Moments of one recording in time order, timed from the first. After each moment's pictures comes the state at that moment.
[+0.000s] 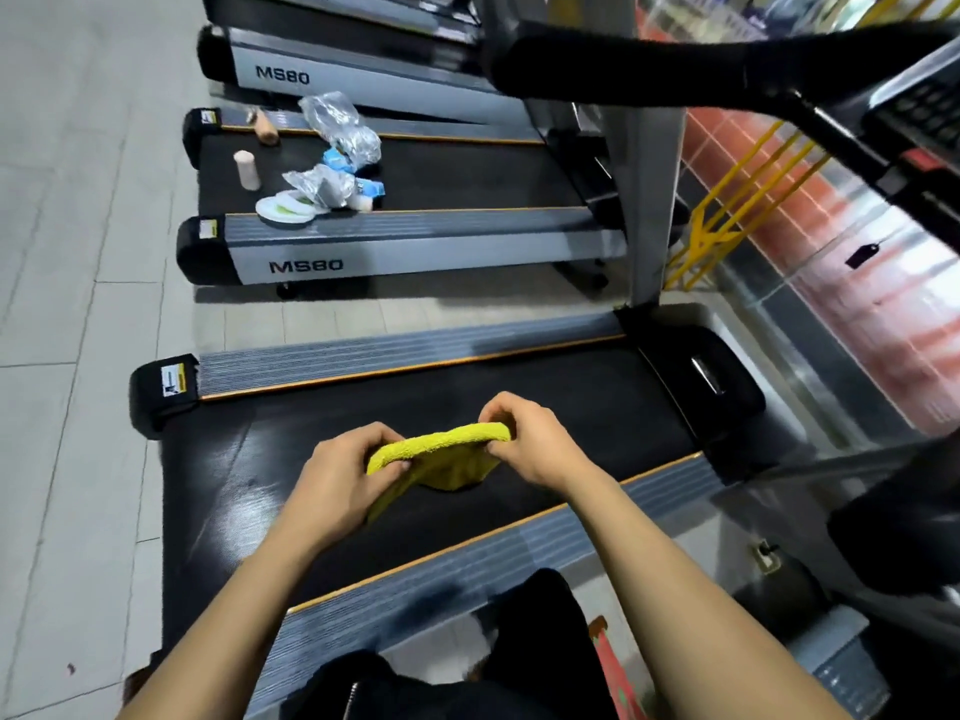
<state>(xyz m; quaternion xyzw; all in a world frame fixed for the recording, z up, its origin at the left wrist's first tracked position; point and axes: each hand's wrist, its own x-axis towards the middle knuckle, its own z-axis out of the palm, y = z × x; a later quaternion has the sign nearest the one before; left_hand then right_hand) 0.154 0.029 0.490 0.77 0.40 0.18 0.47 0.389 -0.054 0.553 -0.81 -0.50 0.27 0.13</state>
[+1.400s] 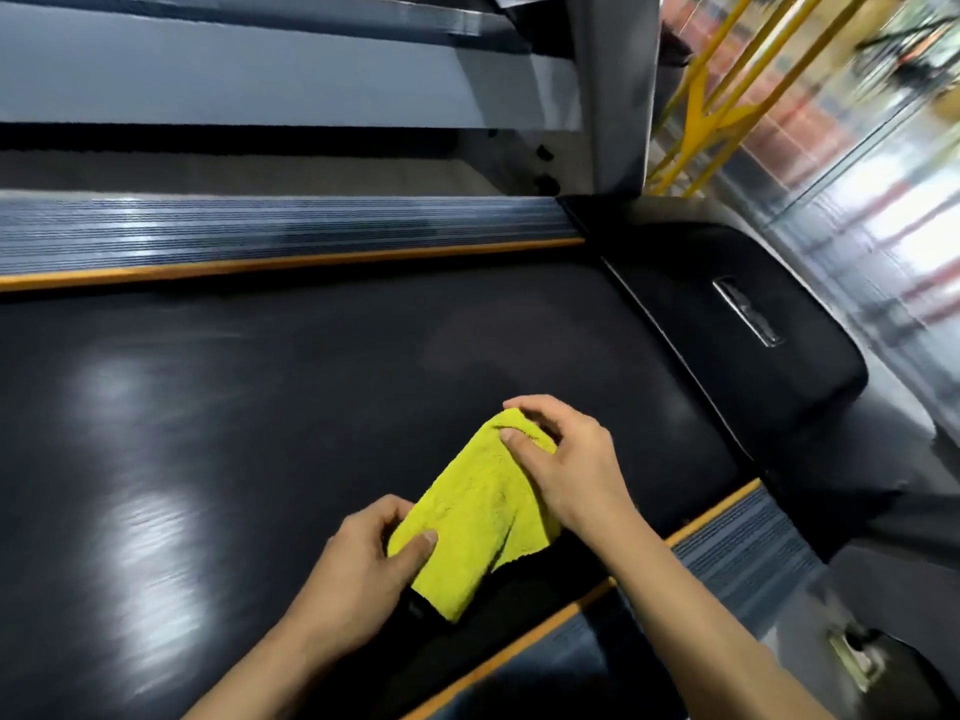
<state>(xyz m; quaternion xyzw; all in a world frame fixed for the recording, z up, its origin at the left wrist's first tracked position) 0.864 -0.037 -0.074 0.67 0.38 0.10 0.63 1.076 -0.103 0.000 -0.84 -0.41 0.19 0.31</state>
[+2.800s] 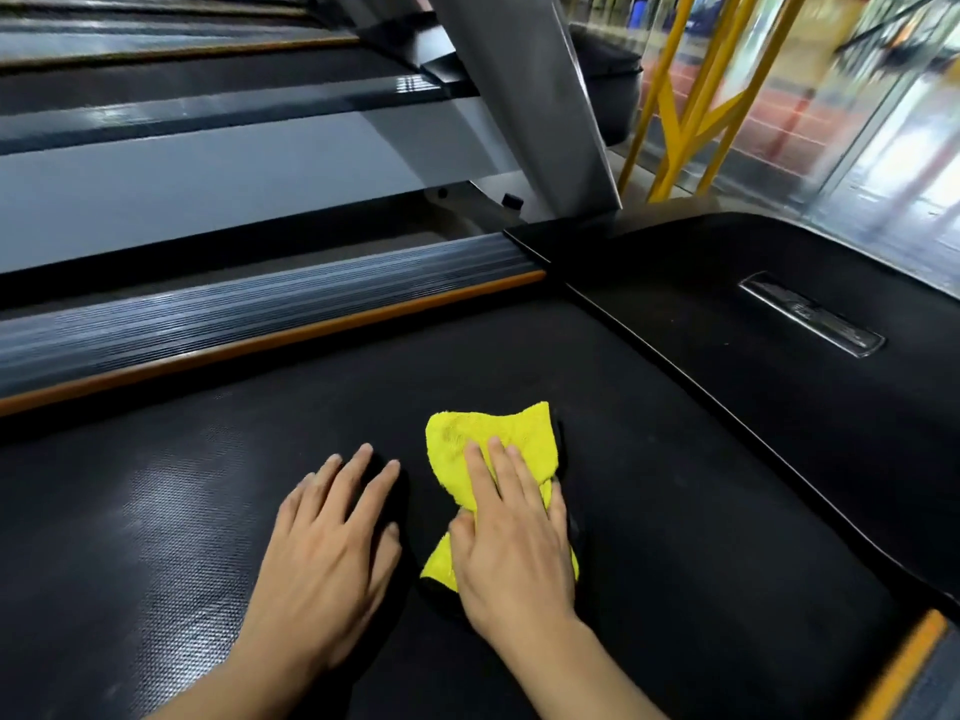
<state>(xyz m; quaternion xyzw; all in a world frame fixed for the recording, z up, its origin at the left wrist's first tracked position) 1.077 0.058 -0.180 0.93 0.35 0.11 0.08 1.226 -0.047 -0.169 -0.88 -0.45 0.04 0.16</state>
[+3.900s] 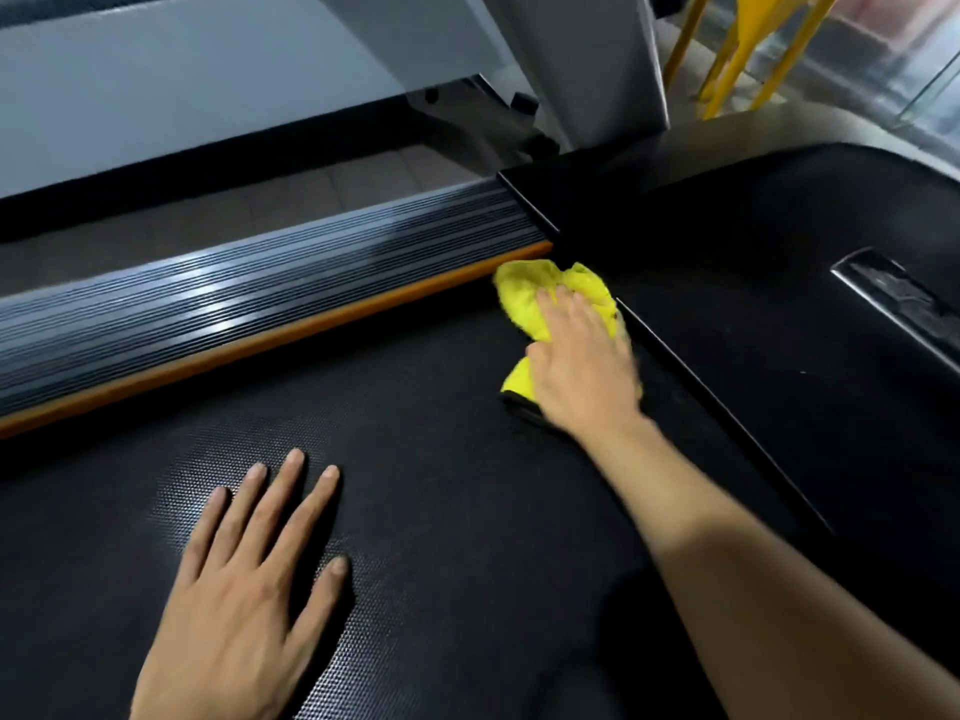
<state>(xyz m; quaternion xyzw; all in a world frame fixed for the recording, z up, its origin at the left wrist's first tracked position) 1.132 0.115 -0.178 0.91 0.40 0.03 0.11 1.465 0.088 -0.174 -0.88 -0.46 0.03 0.11</state>
